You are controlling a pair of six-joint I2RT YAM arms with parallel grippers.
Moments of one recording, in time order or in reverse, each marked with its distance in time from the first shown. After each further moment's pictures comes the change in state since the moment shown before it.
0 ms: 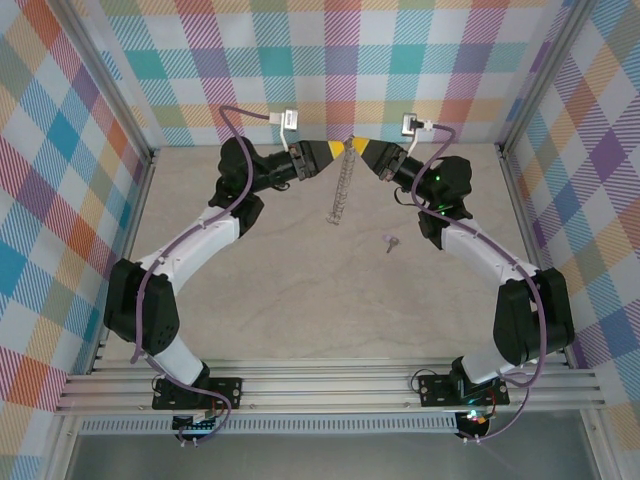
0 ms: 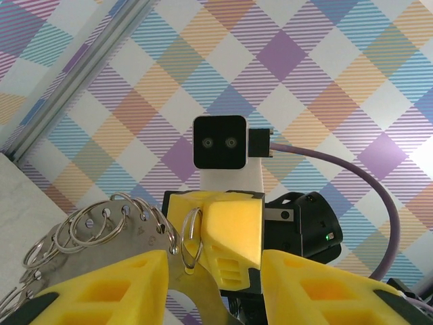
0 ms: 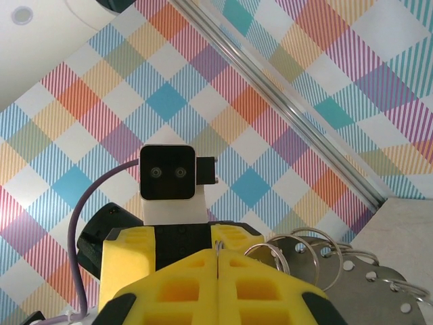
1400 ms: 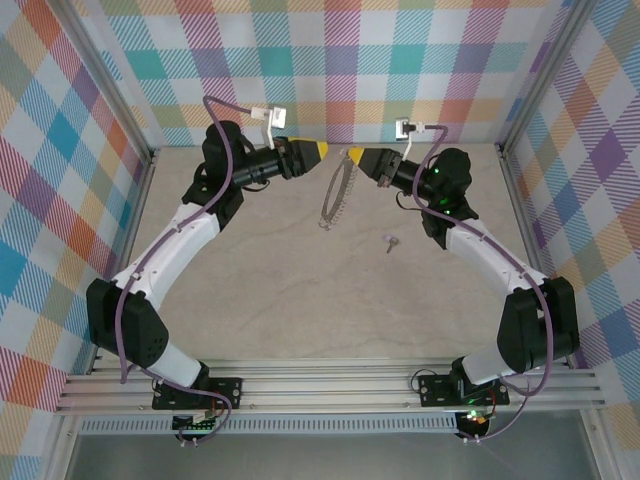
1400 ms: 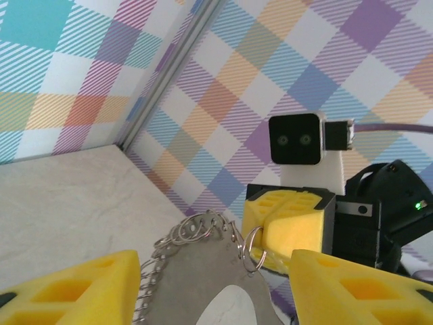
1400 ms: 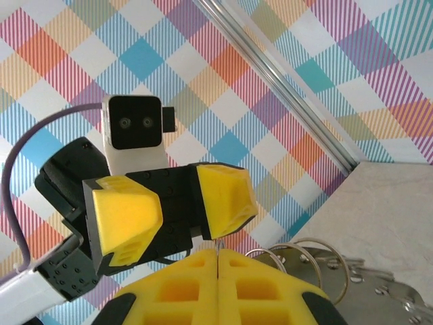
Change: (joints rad) left arm 0.077 -0.094 0.082 -0.463 -0.077 0.348; right arm 0.000 -0.046 0.026 -0.247 -0.069 -0.164
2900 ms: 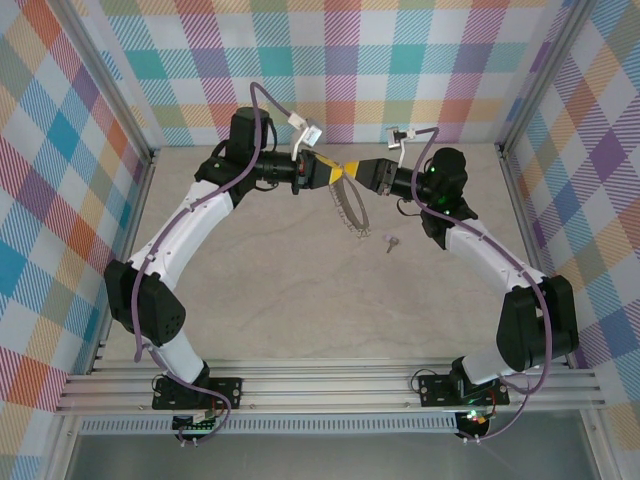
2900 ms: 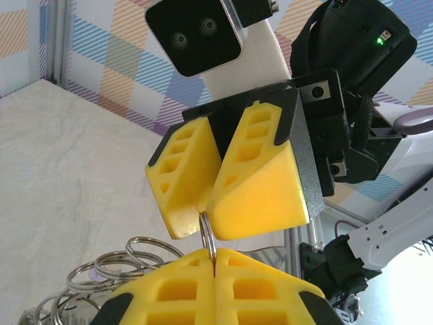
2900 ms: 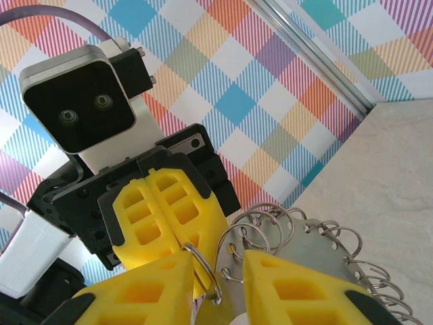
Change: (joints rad) left arm -0.040 0.159 0.296 -0.562 0.269 0.570; right arm -0.005 0.008 -0.009 -0.105 -0.132 0.007
